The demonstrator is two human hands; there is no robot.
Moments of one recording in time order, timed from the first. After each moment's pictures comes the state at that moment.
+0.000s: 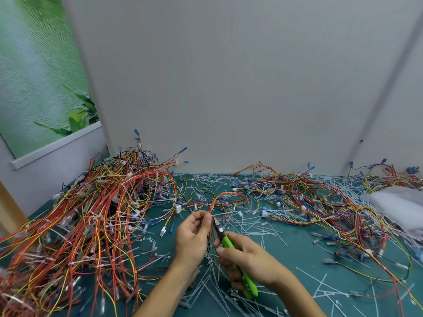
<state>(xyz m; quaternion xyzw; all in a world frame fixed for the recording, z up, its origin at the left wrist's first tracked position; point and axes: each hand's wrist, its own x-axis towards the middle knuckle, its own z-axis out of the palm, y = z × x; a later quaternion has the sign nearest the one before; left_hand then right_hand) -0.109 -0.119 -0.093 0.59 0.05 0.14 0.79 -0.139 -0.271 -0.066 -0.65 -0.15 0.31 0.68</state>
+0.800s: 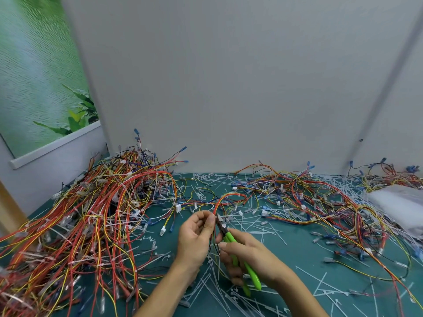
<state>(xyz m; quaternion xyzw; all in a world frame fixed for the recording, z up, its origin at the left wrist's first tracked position) -0.111 -0.120 -0.095 0.61 0.01 0.14 0.78 -0.137 -0.274 -0.065 -0.61 -0.14 0.31 0.72</state>
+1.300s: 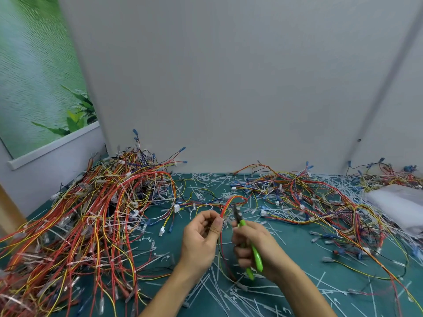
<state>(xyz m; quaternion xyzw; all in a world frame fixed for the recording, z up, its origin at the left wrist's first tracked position) -0.122 -0.129 -0.086 0.66 -0.05 0.16 0.73 -0.121 -0.281 -0.067 -0.56 0.00 0.22 0.80</state>
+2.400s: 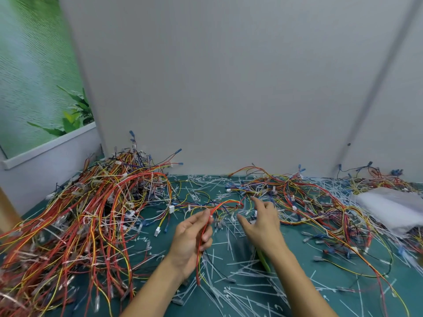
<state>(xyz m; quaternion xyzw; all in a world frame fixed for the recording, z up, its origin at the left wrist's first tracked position) -0.121 -0.114 -0.071 0.44 -0.02 -0.06 0.90 -0.075 -0.311 -0.078 -0.94 0.03 -0.13 0.30</state>
